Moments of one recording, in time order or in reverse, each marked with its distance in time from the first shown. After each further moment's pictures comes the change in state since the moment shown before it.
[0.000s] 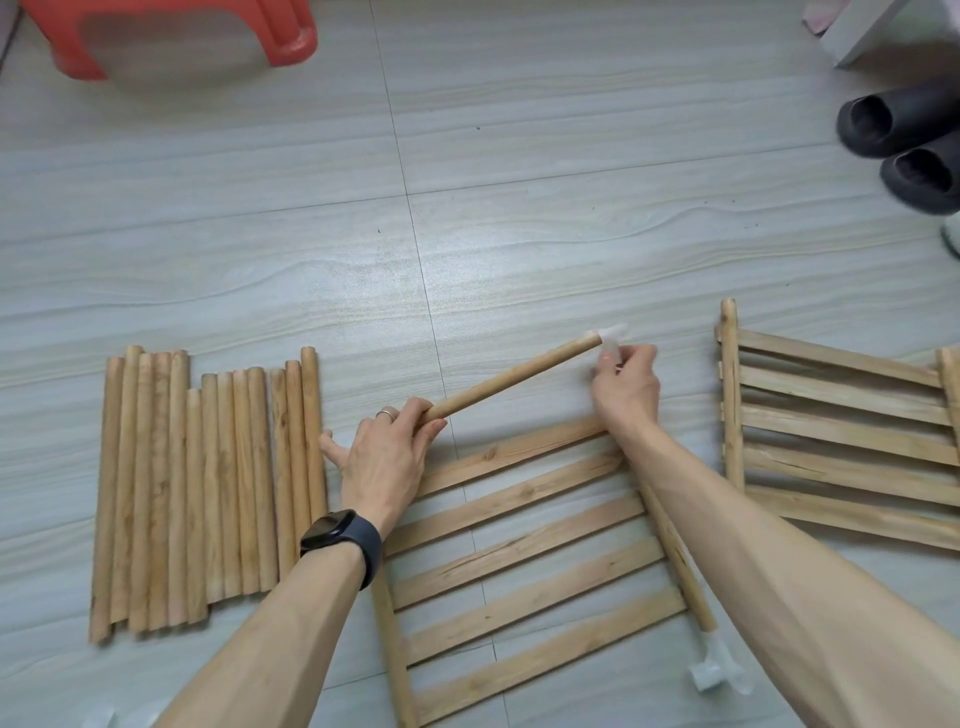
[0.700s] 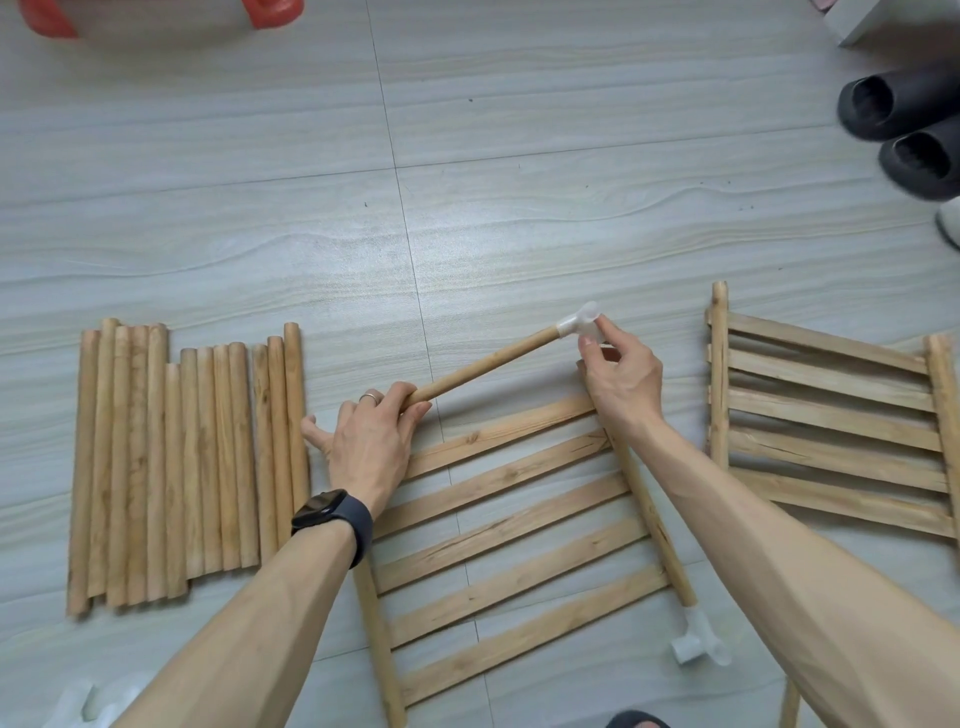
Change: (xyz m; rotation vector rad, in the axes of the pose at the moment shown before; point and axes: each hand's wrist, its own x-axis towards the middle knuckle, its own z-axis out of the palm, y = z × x) left_hand -0.001 -0.003 0.015 0.048 0.048 -0.045; right_hand -0.019 -0.003 -0.026 0.068 -0.093 -0.176
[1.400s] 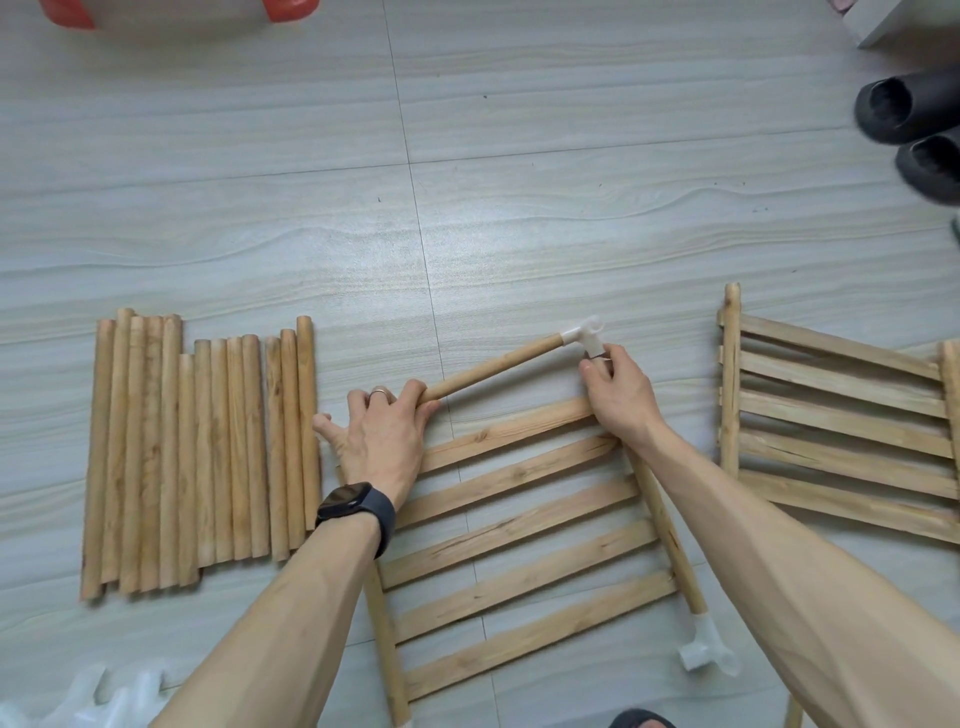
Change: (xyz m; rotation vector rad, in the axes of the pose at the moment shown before) left_hand -0.003 0.005 0.003 0.147 -0.013 -0.036; right_hand 0.006 0.027 0.012 -0.226 -0.194 0.091
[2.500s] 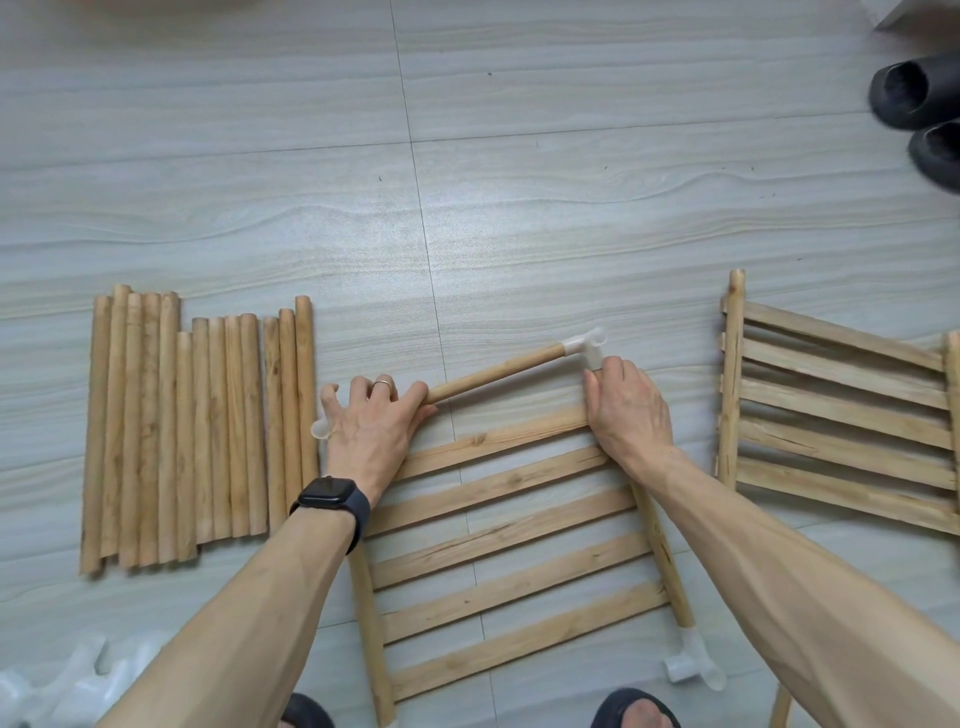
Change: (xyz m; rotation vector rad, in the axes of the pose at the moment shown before) left_hand -0.006 -0.024 0.005 0.153 0.074 0.306; right_hand -0.030 0.021 0.004 -0.591 0.165 -0.331
